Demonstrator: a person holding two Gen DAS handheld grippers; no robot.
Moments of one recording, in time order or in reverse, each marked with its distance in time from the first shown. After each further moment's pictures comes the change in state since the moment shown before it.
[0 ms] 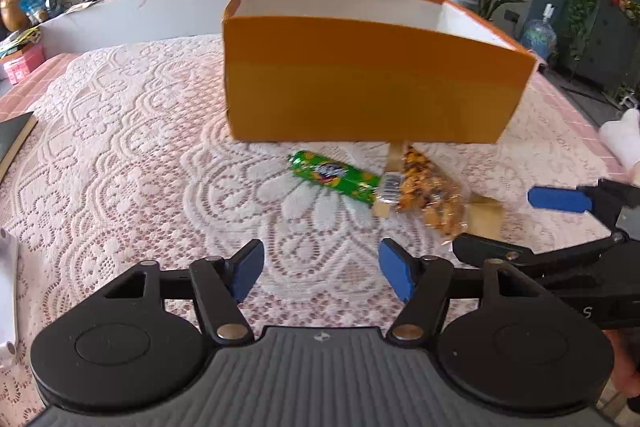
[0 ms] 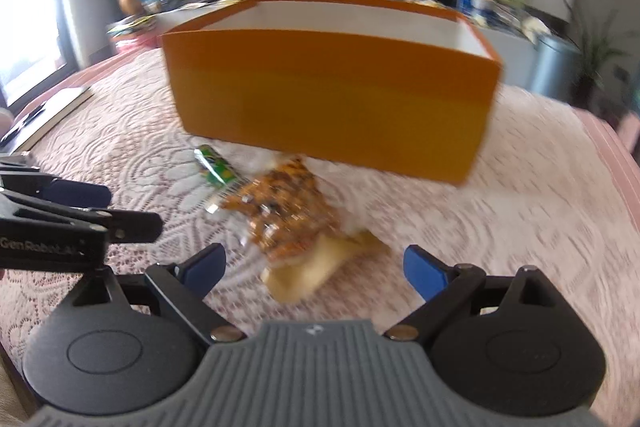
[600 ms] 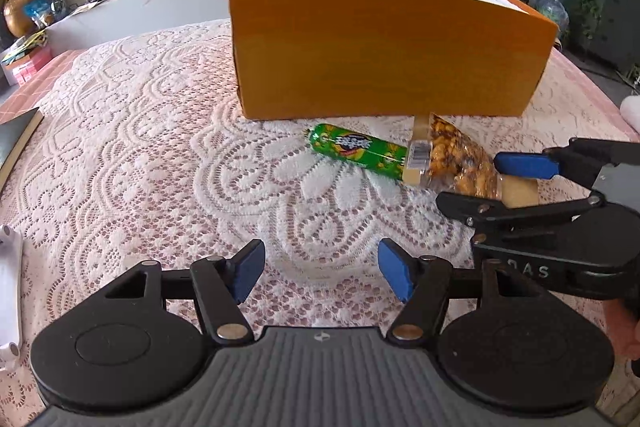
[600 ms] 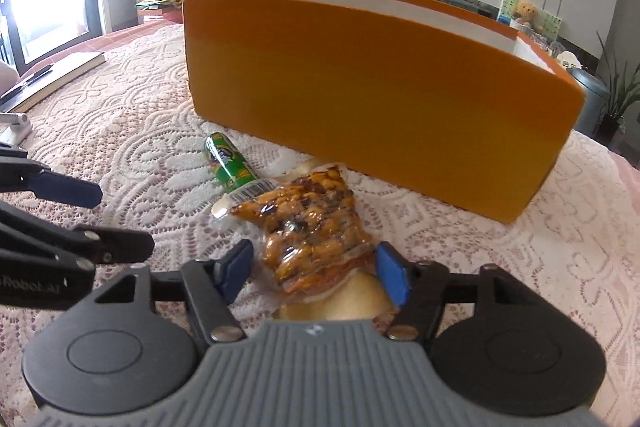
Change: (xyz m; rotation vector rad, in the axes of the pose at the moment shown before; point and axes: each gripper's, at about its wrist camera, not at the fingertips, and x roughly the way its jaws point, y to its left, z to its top) left arm 0.009 0.000 -0.008 0.035 0.034 0.038; right arm 0.044 0.017 0.007 -0.117 -0.001 0.010
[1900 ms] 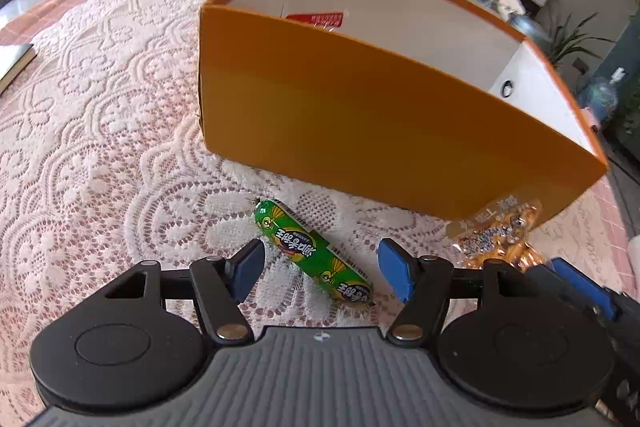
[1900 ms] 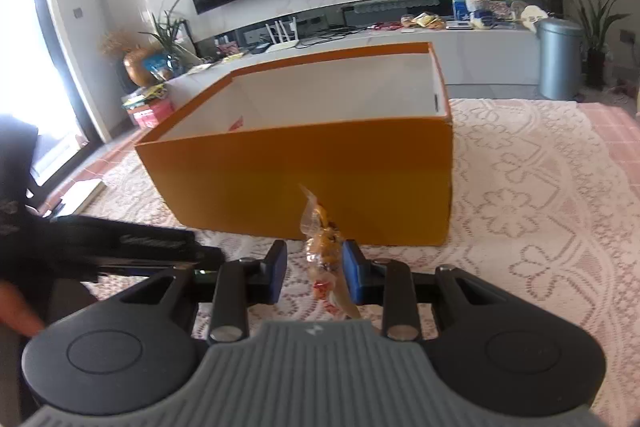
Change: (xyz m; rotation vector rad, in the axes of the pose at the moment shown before) left arm 0.050 -0.018 0.078 -0.362 0.092 0.027; right arm -0.049 -0.086 0.017 0.318 -0.121 0.118
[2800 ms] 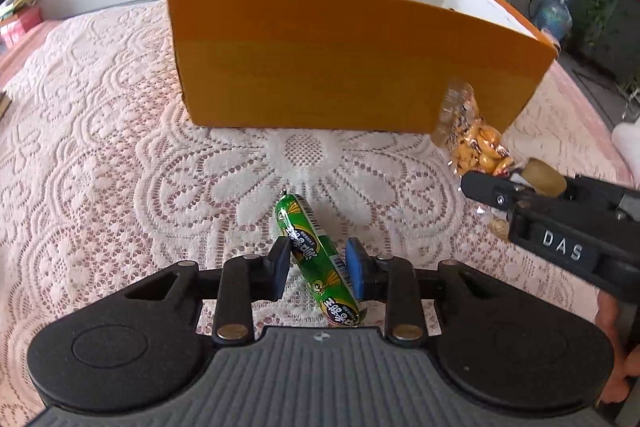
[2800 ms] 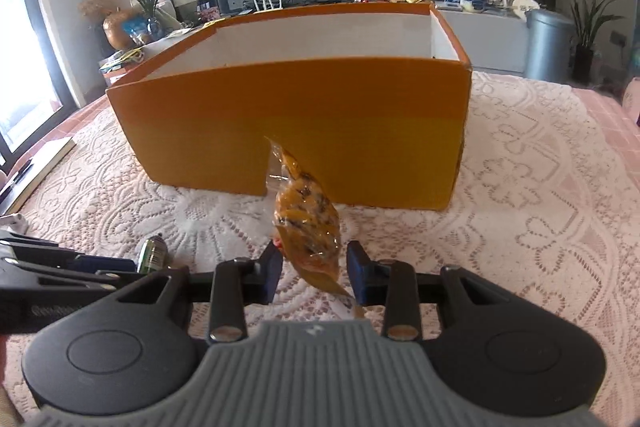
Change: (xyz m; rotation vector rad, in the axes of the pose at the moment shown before) left arm -0.023 0.006 -0.040 0.265 0.023 -0.065; right arm 0.028 0.017 -0.021 -0.055 0.082 -0.108
